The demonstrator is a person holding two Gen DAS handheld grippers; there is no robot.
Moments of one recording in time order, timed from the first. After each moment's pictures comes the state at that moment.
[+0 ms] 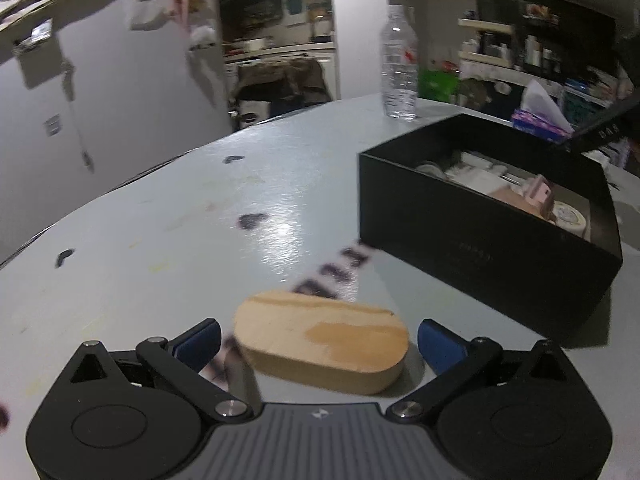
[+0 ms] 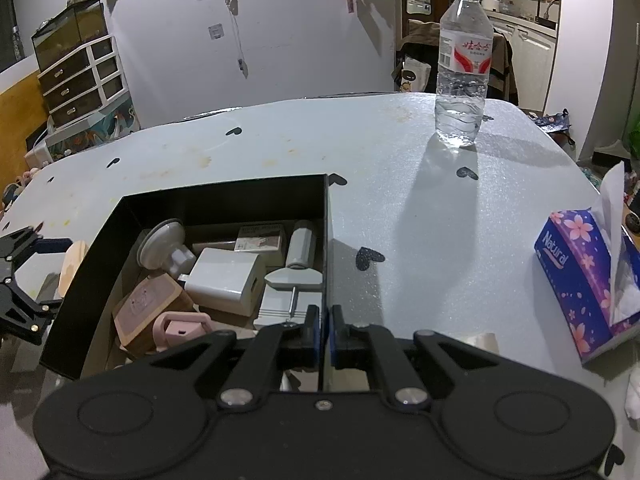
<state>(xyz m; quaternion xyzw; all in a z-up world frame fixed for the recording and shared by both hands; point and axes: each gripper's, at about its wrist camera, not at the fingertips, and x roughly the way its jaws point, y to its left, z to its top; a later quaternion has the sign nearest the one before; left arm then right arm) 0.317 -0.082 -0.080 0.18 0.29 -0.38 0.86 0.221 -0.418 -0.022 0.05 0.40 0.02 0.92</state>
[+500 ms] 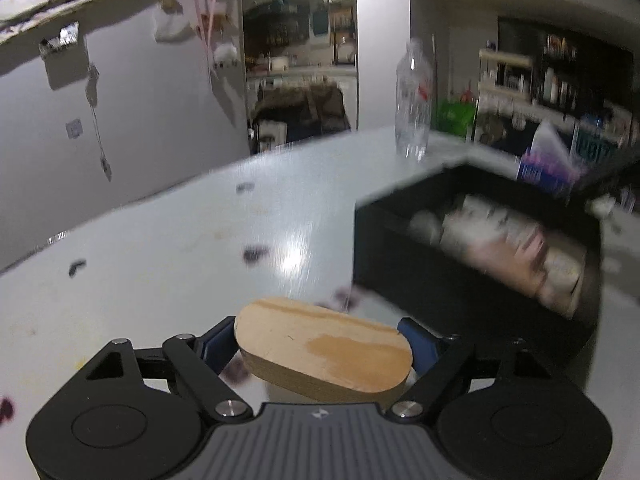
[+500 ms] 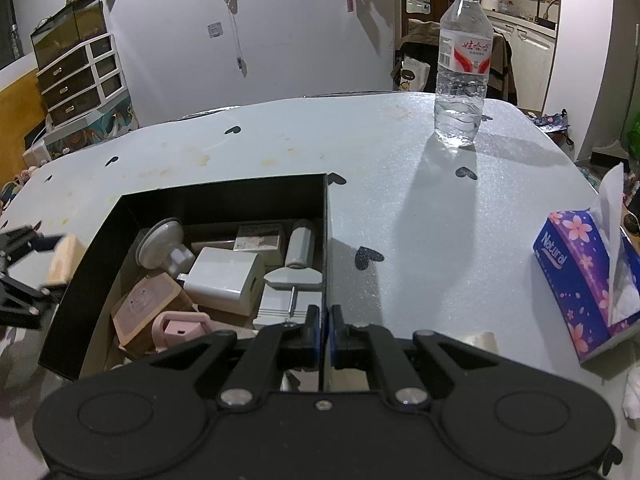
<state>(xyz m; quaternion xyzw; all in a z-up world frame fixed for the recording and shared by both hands) 0.303 -0.086 -0.049 0.12 0.27 -0.35 0.89 0.221 -0.417 -0.022 0.05 0.40 0.01 0.92</state>
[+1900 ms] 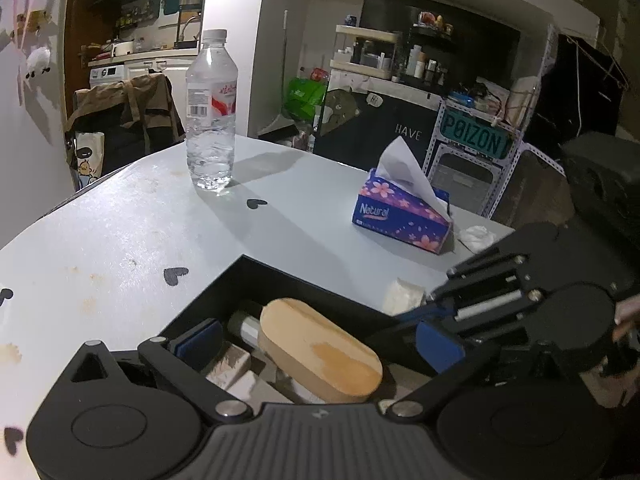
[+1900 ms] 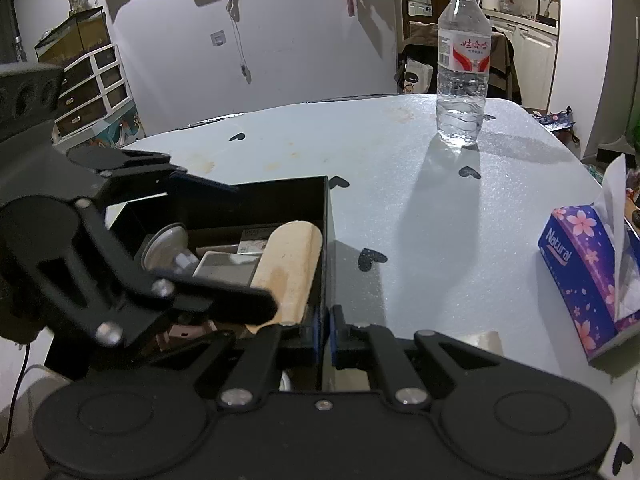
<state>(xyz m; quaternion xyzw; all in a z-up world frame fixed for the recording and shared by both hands) 0.325 -0.288 -0.024 0.14 0.31 -0.55 0.76 0.218 -0.422 -0.022 0.06 0.39 0.03 0.92</state>
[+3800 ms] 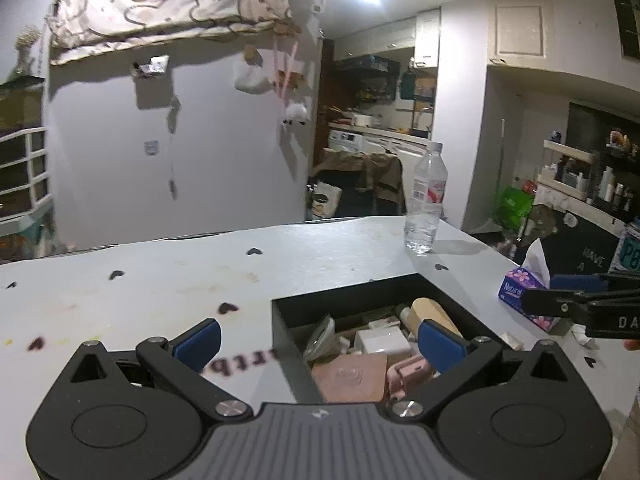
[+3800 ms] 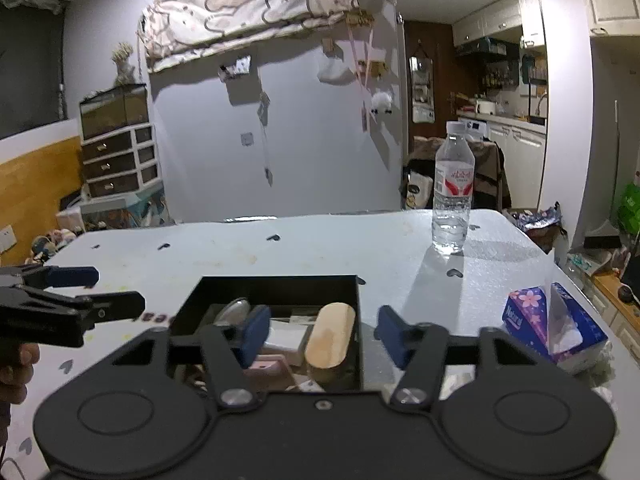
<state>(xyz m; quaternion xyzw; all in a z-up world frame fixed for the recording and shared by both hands) 0.177 -0.152 0.026 0.02 0.23 -0.22 0.95 0.116 -0.393 0.041 0.04 0.22 0.03 0.97</state>
